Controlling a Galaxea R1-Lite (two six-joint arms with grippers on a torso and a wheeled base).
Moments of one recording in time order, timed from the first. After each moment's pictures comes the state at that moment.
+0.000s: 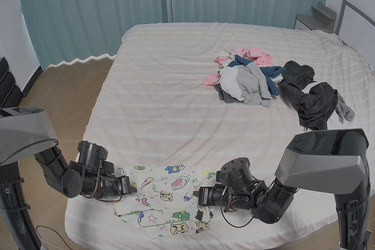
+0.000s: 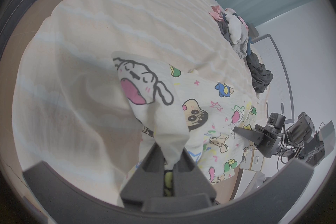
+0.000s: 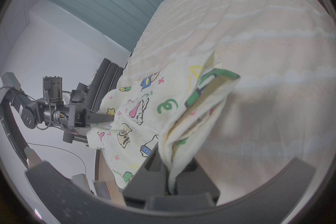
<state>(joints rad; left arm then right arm) -0.22 2.13 -0.57 -0.63 -0.36 -0.43 0.74 2.39 -0.79 -0.99 0.10 0.65</state>
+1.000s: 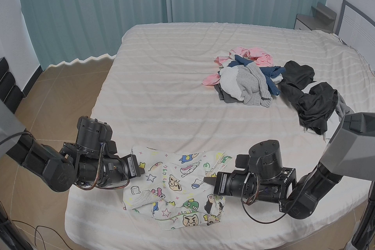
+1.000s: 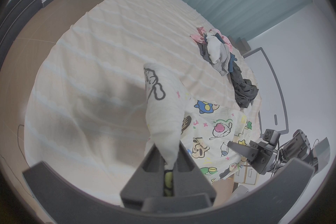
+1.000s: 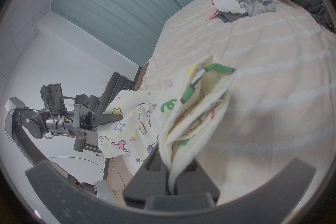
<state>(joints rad) -0.39 1.84 -0.66 -0.42 -0.19 -0.63 0.72 2.11 -0.63 -0.99 0.11 0.69</state>
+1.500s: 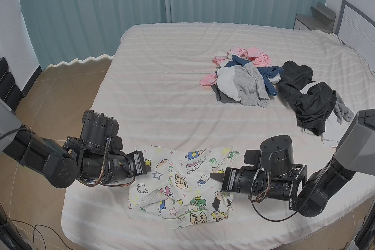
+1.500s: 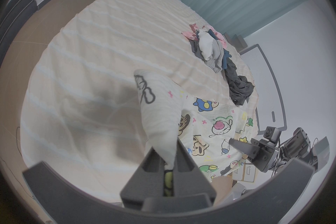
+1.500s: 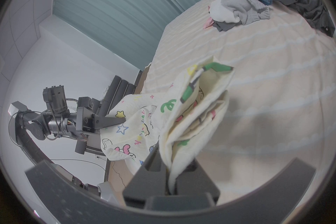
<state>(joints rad) -0.44 1.83 -0.73 -0.34 -0.18 -0.64 0.70 2.03 -0.58 -0.99 0.11 0.69</state>
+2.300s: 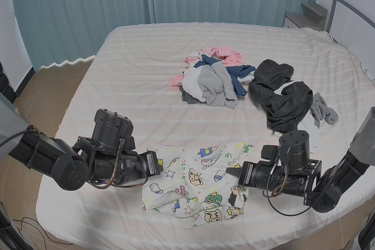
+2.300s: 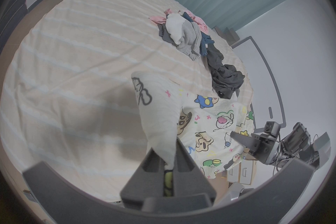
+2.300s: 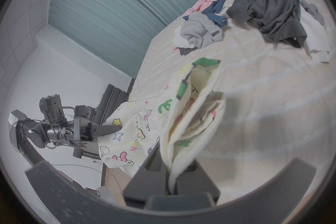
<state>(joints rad) -0.52 1.85 -0.78 -0.34 -0.16 -0.67 0.63 1.96 -0.51 -0.99 0.11 0.69</state>
